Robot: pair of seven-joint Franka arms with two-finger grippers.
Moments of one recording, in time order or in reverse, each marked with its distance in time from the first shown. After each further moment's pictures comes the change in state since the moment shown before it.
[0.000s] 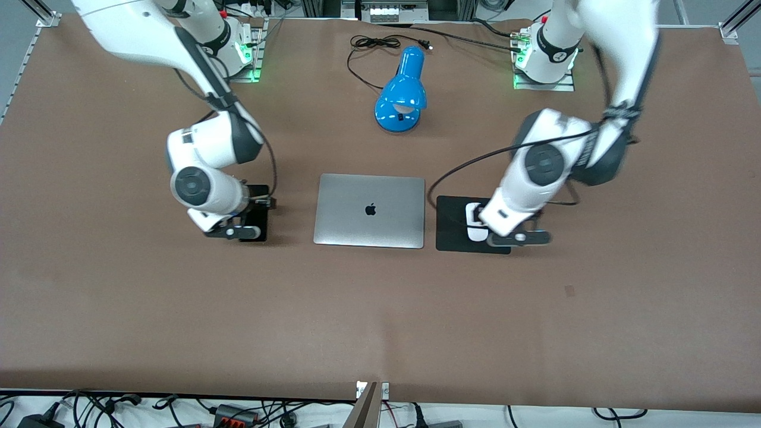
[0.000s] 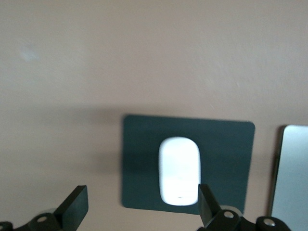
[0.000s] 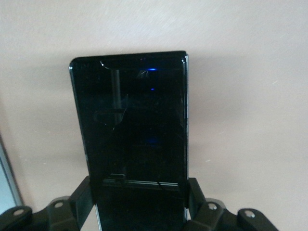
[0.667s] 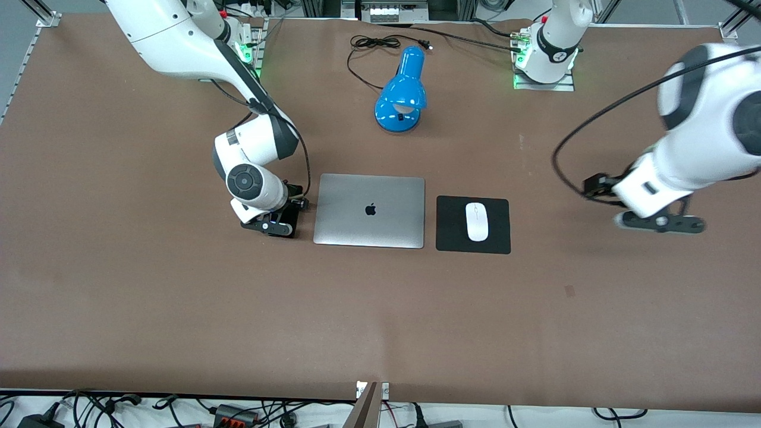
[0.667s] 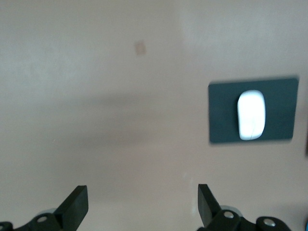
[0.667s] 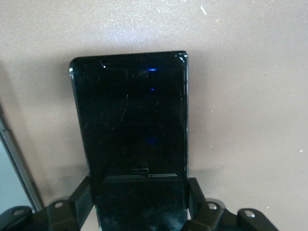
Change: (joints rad) left arm 0.247 -0.140 0.006 0.257 -0.003 -0.559 0.442; right arm 0.099 0.090 0.000 -0.003 0.002 0.119 0.196
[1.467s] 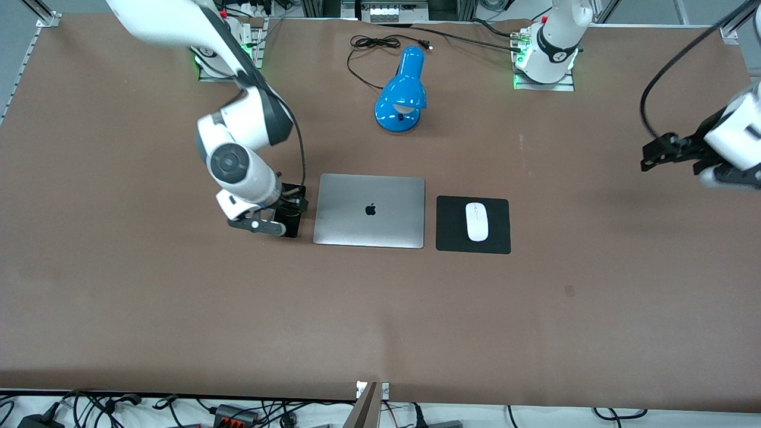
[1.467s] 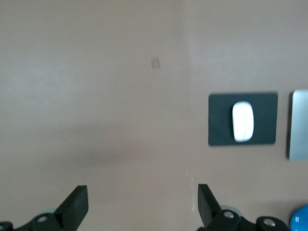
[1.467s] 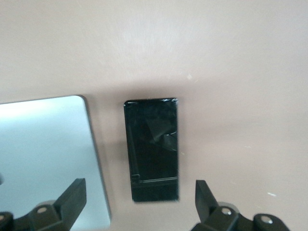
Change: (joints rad) left arm 0.044 -0.225 0.055 -0.097 -0.080 0.095 0.026; right arm 0.008 -0.180 -0.013 0.125 0.000 -0.204 -0.022
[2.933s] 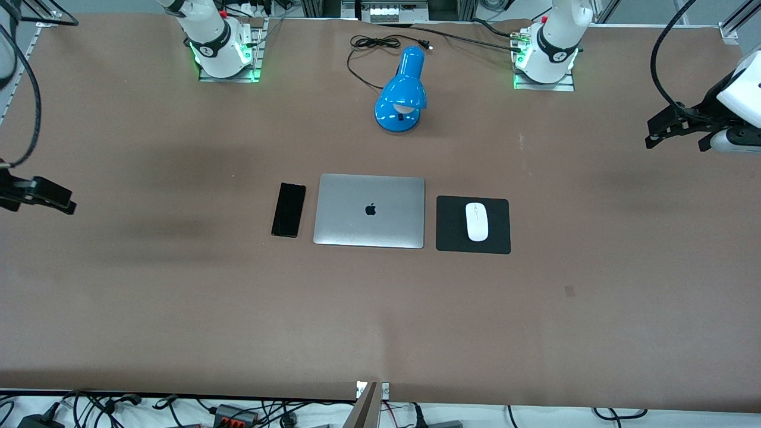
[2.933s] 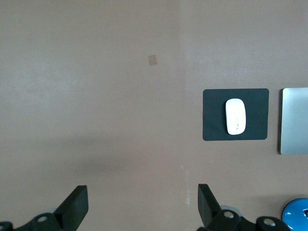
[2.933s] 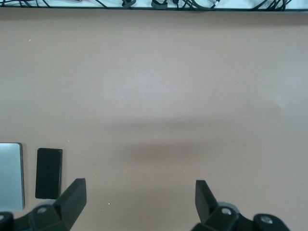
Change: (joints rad) left arm -0.020 -0.080 0.005 -0.054 -0.004 -0.041 -0.012; right arm -0.332 -0.114 -0.167 0.541 -0.001 -0.468 -0.633
